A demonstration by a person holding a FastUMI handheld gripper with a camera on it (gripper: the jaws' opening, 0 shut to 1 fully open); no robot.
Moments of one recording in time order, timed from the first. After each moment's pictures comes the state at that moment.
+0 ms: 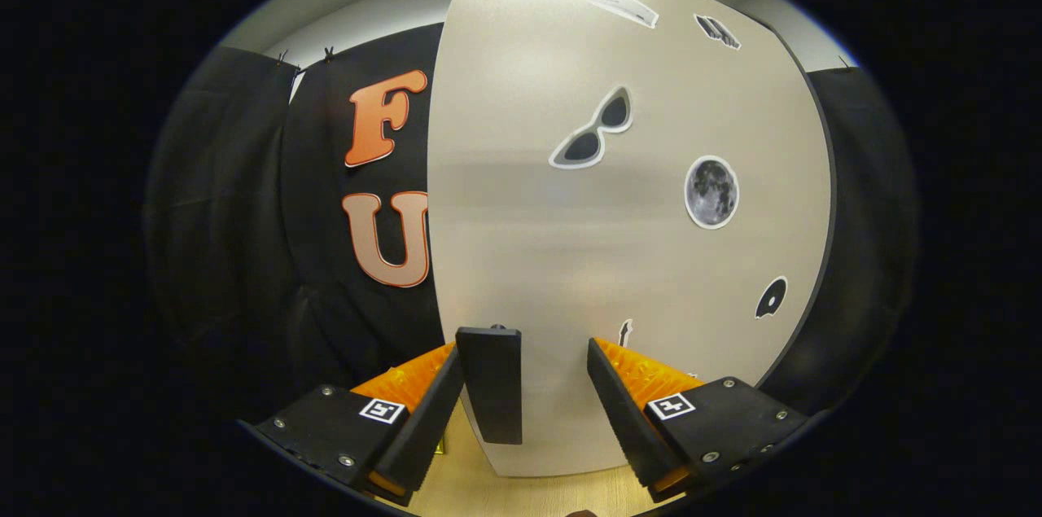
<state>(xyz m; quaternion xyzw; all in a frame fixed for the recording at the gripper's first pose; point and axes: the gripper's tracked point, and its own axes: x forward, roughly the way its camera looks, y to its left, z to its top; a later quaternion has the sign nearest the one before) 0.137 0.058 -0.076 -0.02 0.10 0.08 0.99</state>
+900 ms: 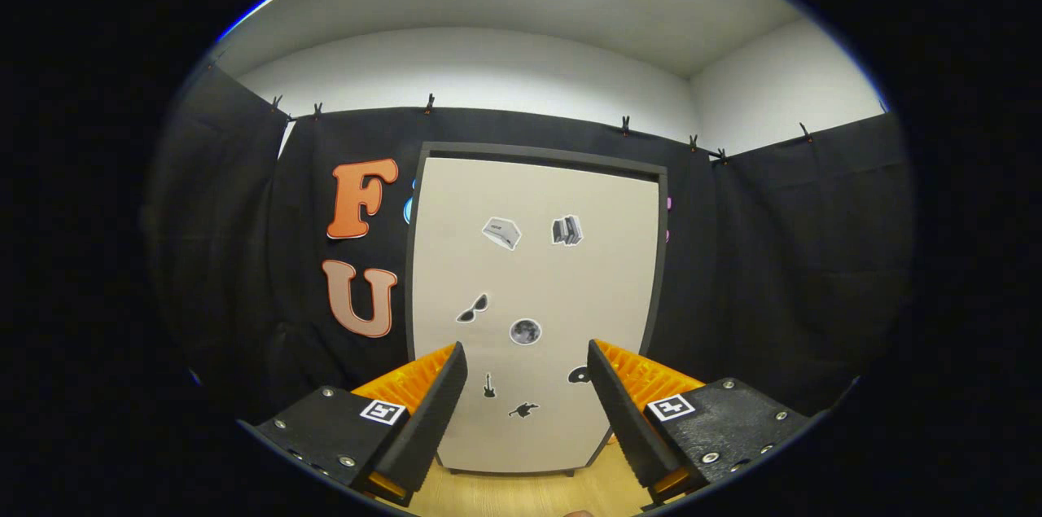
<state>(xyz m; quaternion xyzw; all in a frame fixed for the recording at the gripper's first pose) -0.014 -0.058 0.087 -0.05 0.00 -0.01 1.00</state>
